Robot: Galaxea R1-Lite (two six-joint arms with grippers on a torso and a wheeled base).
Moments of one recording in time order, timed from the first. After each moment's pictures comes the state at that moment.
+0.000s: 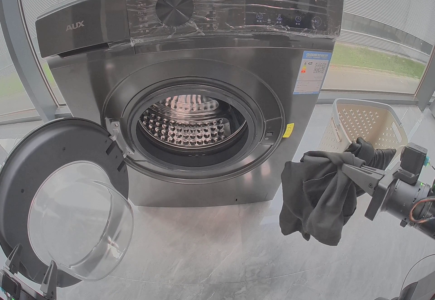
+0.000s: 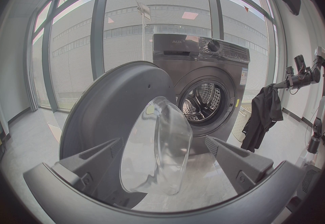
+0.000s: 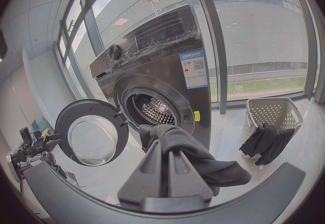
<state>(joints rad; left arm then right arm) 0.00 0.02 -0.02 0.00 0.02 -0.01 0.68 1.20 -0.41 -0.66 -0.16 0.18</state>
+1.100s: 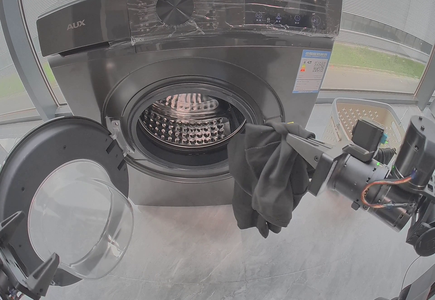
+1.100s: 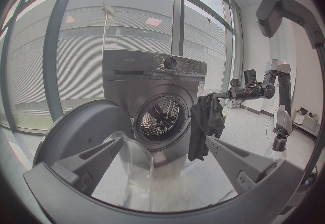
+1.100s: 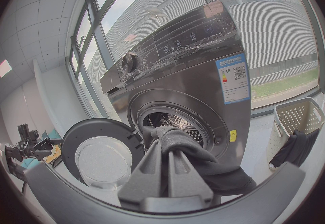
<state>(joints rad) 0.00 0.31 -0.21 -0.15 -0.40 0.04 0.80 1.52 -0.57 -0.98 -0.18 0.21</state>
